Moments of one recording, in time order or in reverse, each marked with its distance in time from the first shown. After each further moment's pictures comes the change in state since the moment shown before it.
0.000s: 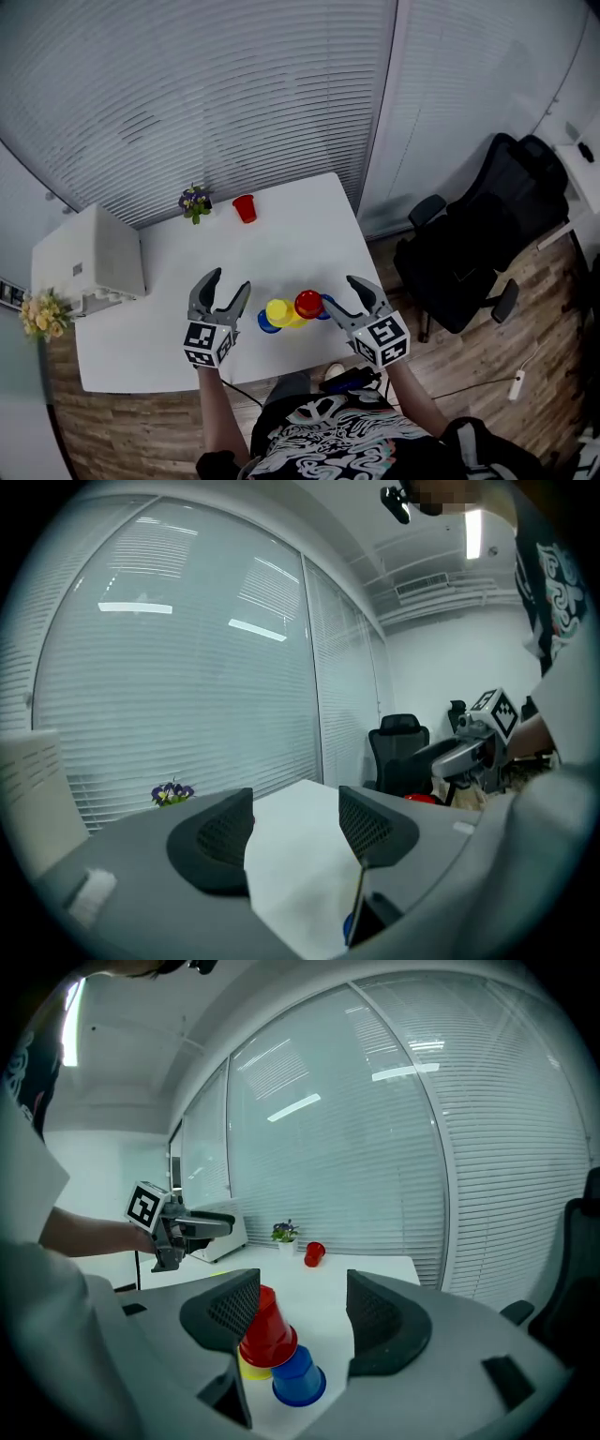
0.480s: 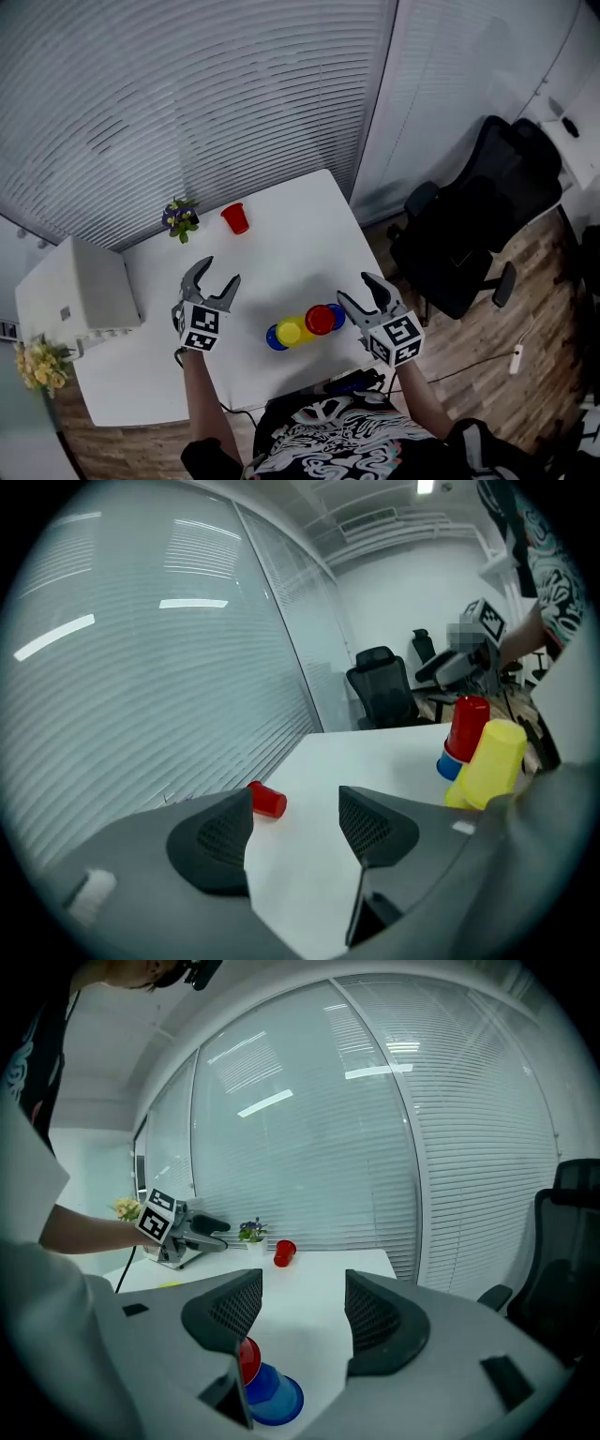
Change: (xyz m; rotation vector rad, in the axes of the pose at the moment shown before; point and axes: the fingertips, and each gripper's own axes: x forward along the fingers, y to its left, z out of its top) left arm 0.082 0.067 -0.042 0.366 0.244 -0.124; right arm 0.025 -0.043 -0.001 0.083 0.023 -0.164
